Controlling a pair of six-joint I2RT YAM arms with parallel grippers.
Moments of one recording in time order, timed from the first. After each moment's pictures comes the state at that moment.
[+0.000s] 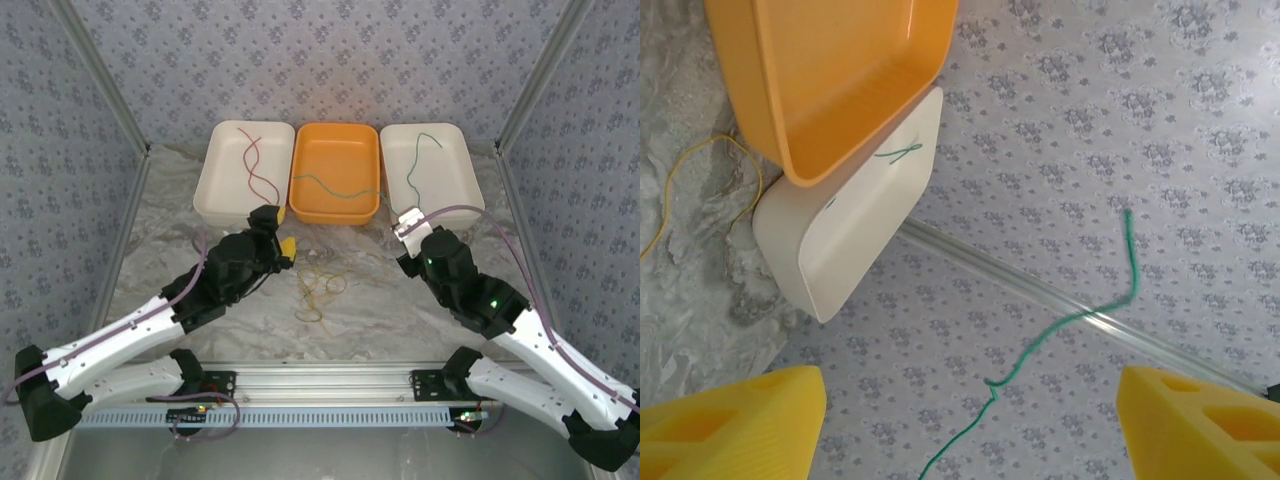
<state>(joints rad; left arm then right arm) -0.96 0.93 0.81 -0.13 -0.45 -2.08 0.79 0.76 0.89 -0.56 0.50 -0.20</state>
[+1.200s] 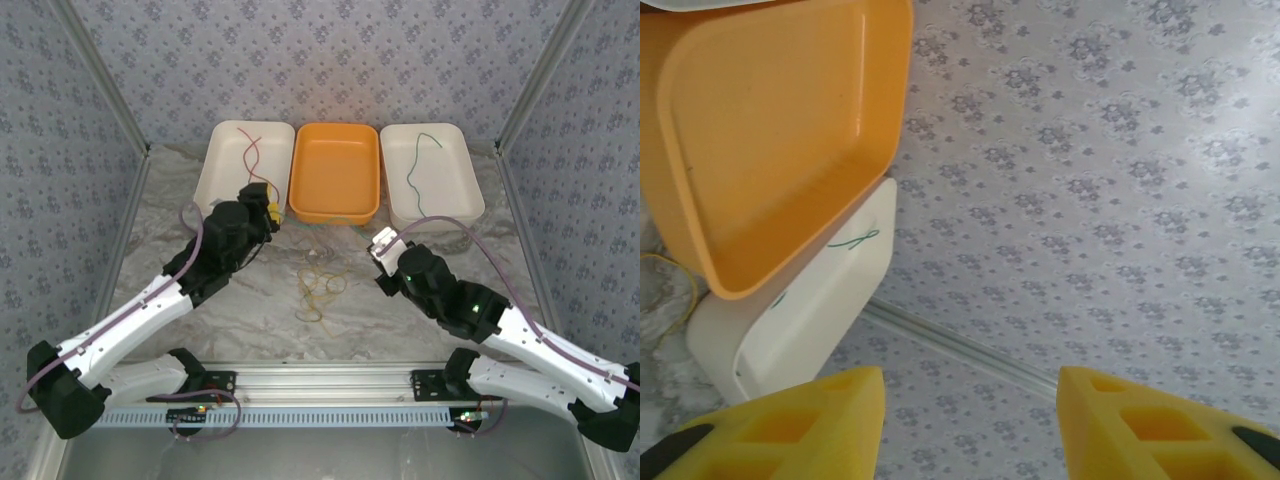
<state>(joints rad) -0.75 1.06 0.92 -0.11 -0.39 -1.99 0.96 0.80 0.81 -0.51 0.43 -0.12</state>
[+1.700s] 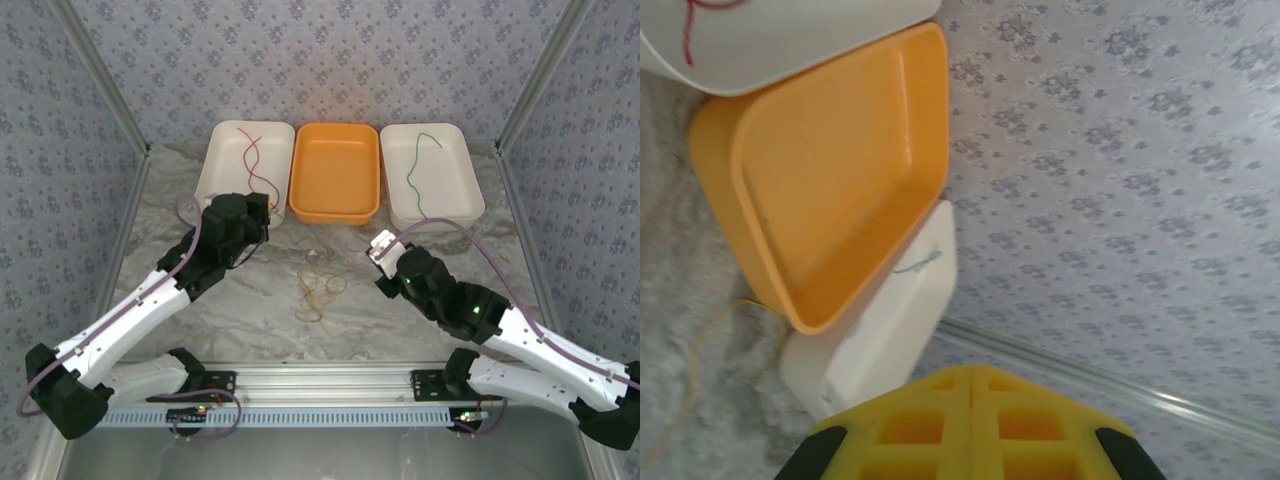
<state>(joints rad) -0.71 1.07 0.99 -0.29 -0.34 -1.80 0.98 0.79 0.82 -0.54 0.45 -0.15</state>
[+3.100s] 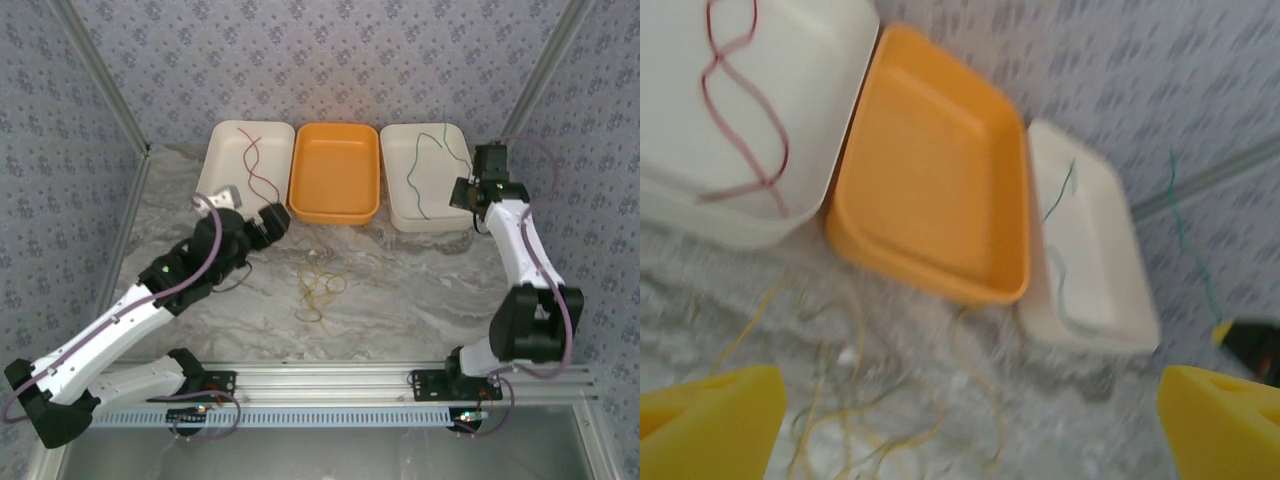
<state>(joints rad) -0.83 0.96 1.00 -0.52 -0.34 -0.95 -0.06 1.50 1.30 -0.68 0.13 0.18</state>
